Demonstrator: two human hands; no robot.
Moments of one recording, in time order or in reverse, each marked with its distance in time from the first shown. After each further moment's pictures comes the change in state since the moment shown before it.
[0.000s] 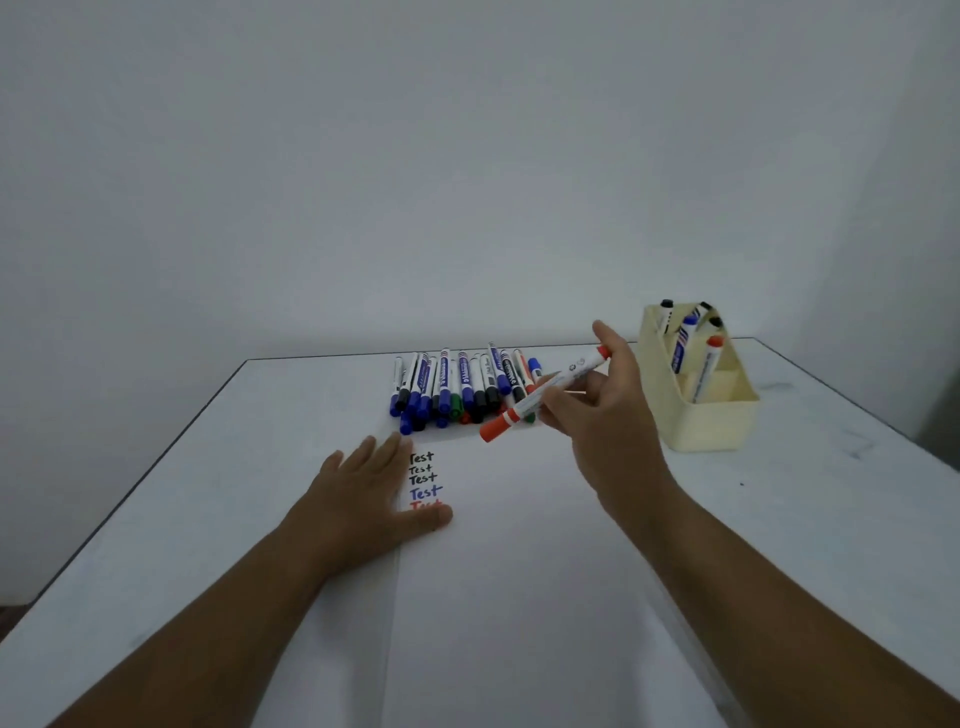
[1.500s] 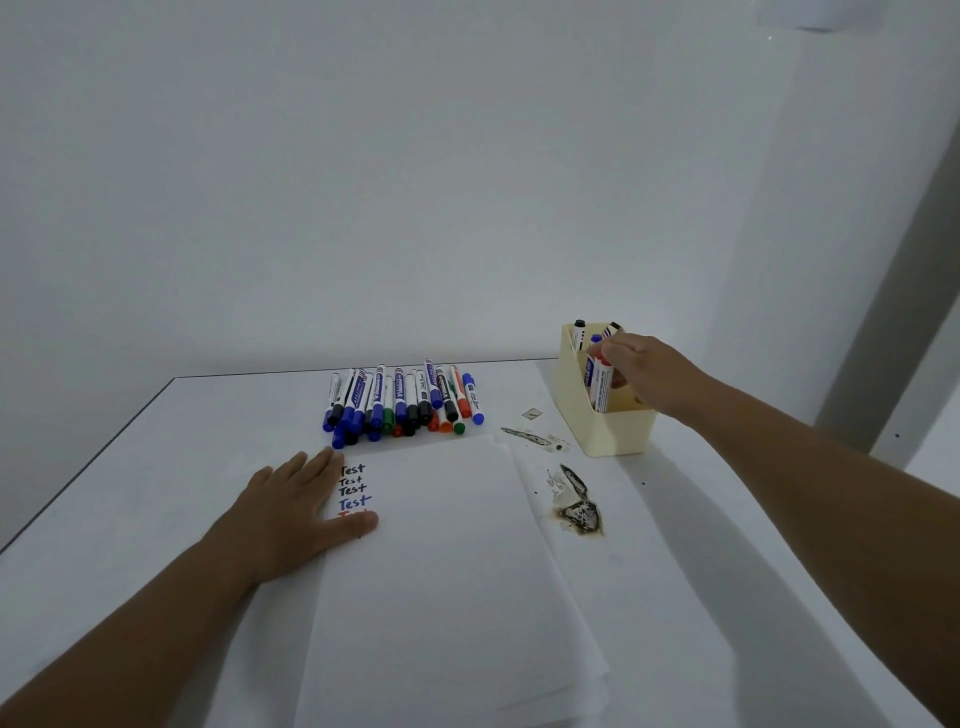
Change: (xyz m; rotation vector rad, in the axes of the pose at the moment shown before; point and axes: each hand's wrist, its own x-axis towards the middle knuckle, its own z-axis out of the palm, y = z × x) left_hand 0.000 0.006 -0.002 0.018 0.030 -0.005; right_hand 0.089 -0.030 -0.157 -0.776 -0.210 0.164
